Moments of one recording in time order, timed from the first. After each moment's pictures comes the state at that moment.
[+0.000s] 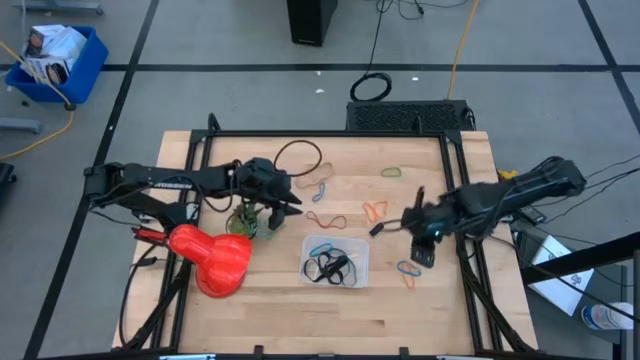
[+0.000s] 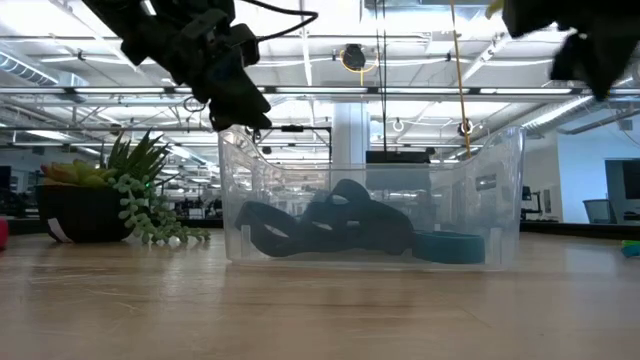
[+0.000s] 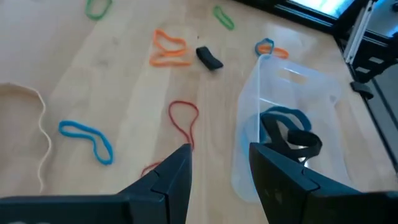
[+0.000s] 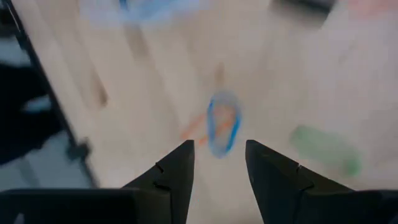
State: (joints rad) left arm 0.20 1.31 0.76 -0.07 0.30 -0.16; right arm 0.31 1.15 0.99 -1.11 -0.17 0.76
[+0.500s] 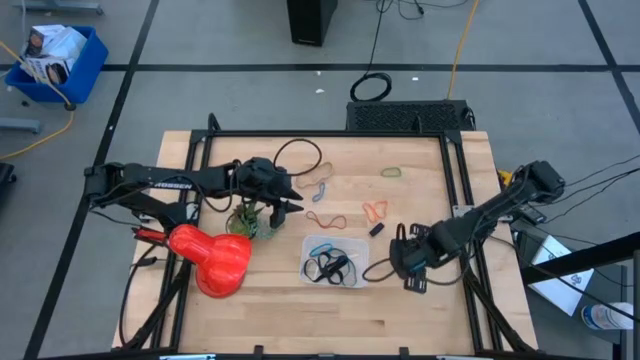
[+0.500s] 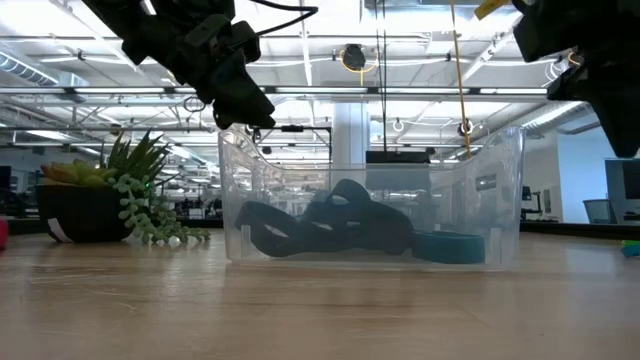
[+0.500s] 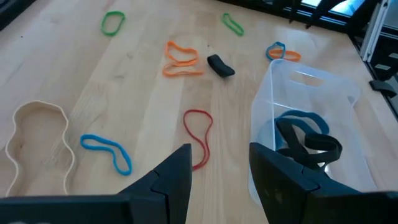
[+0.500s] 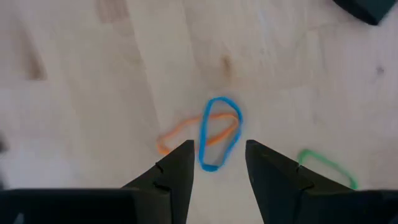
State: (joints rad) left arm 0.20 1.31 0.76 -0.05 0.25 -0.10; right arm 0.51 1.41 0.97 -1.03 0.01 0.74
